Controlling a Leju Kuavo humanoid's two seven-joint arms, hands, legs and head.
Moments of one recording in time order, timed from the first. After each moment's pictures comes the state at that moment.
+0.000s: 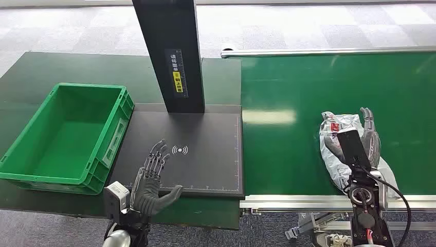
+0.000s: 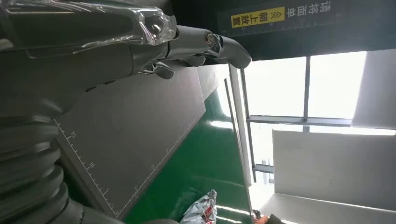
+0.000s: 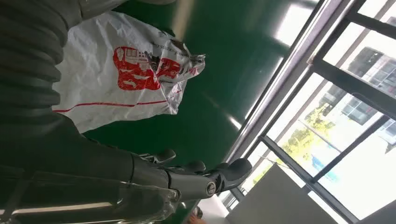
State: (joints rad) left arm 0.03 -0.14 -0.24 -1.47 -0.01 -0.10 -0.47; right arm -0.37 -0.15 -0.14 -1.10 0.56 -0.19 -0.28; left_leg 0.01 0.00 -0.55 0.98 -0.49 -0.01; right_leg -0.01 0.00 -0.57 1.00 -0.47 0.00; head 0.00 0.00
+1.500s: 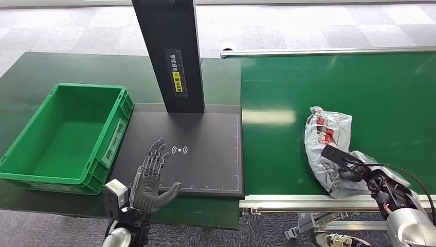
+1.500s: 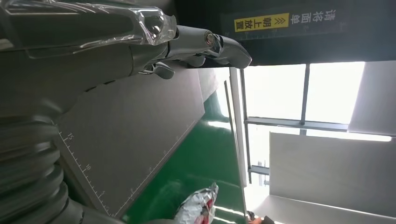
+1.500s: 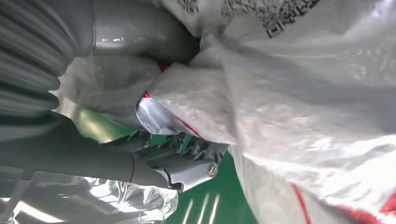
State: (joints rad) left arm 0.01 -0.14 -0.24 -1.44 0.02 -0.10 -0.48; right arm -0.69 -0.40 0.15 -0.40 0.87 0.19 -0.14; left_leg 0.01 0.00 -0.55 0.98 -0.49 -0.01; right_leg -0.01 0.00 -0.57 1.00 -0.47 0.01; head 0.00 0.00
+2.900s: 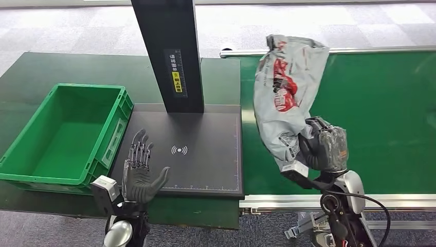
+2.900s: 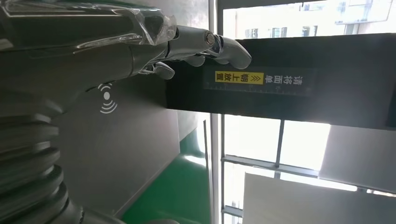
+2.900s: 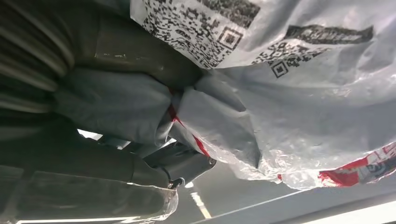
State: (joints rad) left arm -0.05 -0.16 -0.23 -1.40 0.08 0.08 -0.57; right arm -0.27 -0.15 0.18 -1.32 0.79 -0.46 -0.57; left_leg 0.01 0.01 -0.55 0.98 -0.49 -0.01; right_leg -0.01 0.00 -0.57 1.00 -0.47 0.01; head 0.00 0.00
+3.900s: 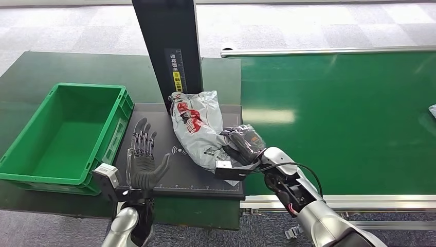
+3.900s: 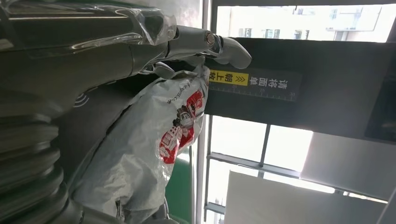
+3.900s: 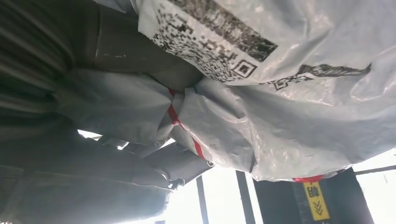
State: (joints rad) left arm -0.15 -0.15 -0.28 -1.32 0.19 0.13 -0.60; right arm -0.69 0.01 0.71 -0.63 0.77 -0.28 -0.56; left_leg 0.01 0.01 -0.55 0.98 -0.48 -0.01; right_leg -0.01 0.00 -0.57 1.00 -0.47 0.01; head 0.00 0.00
